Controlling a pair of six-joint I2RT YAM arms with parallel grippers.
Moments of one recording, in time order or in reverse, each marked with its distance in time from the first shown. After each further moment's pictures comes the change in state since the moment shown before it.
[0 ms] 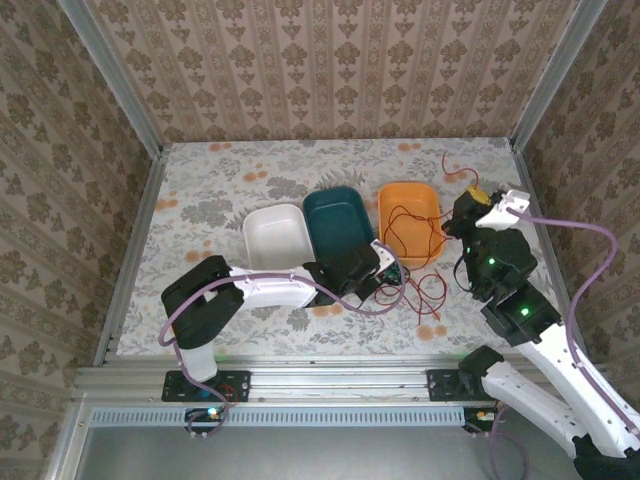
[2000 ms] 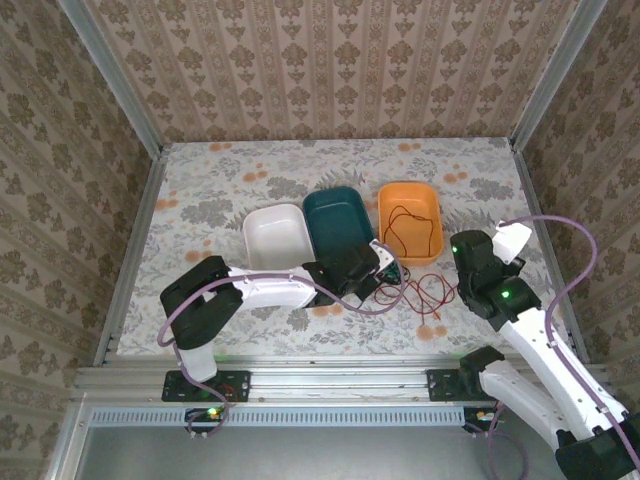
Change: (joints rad) left arm -0.005 -0.006 -0.002 -0.010 -0.014 -0.006; right arm -0.166 0.072 -0.134 -0.583 0.335 0.298
